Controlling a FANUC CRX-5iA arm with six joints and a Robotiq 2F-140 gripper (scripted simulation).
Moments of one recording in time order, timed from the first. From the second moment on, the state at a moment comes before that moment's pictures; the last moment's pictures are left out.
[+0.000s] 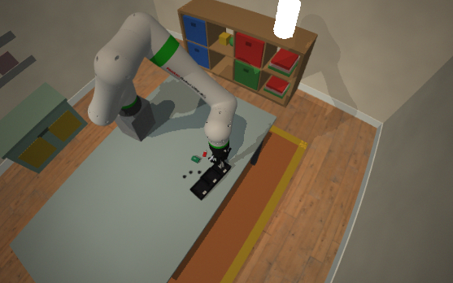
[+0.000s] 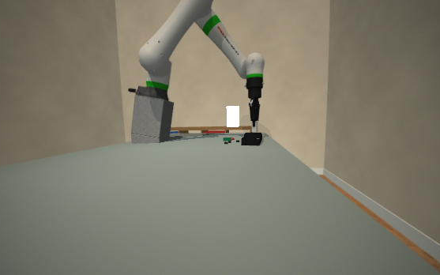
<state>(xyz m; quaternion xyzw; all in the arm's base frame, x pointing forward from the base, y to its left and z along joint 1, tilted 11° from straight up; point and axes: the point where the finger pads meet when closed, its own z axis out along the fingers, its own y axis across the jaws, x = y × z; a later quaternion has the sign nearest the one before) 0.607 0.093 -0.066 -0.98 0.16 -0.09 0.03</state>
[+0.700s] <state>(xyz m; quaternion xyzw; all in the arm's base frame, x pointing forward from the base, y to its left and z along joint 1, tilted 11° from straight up) 0.595 0.091 0.002 -0.98 0.16 -0.09 0.03</state>
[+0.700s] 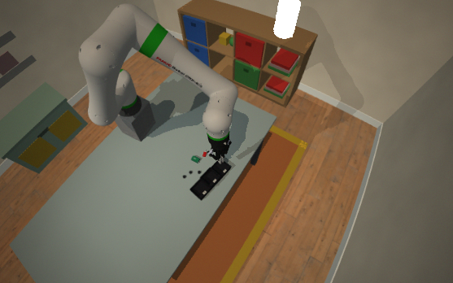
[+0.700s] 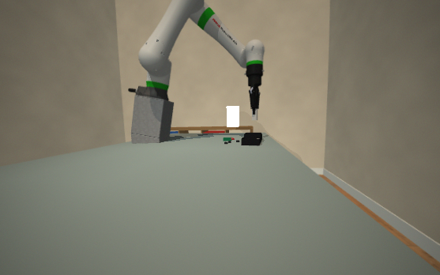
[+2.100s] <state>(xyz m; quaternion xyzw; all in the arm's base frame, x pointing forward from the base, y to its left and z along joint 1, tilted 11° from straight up) 0.502 0.000 -0.030 -0.99 -0.12 -0.08 -0.01</state>
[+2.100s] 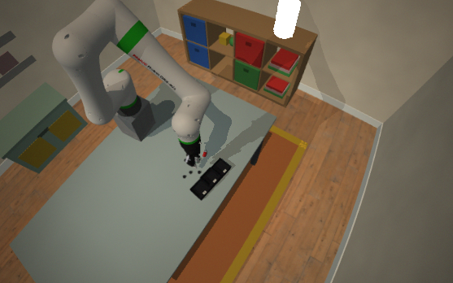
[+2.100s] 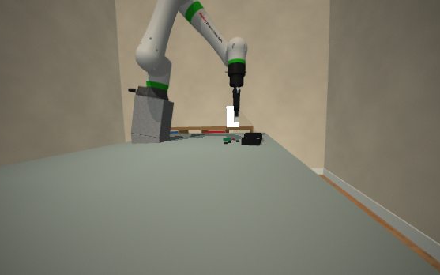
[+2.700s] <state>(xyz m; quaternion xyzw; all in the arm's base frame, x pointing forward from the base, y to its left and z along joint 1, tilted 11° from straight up) 0.471 -0.040 -0.071 -0.94 -0.32 -0.09 -0.03</state>
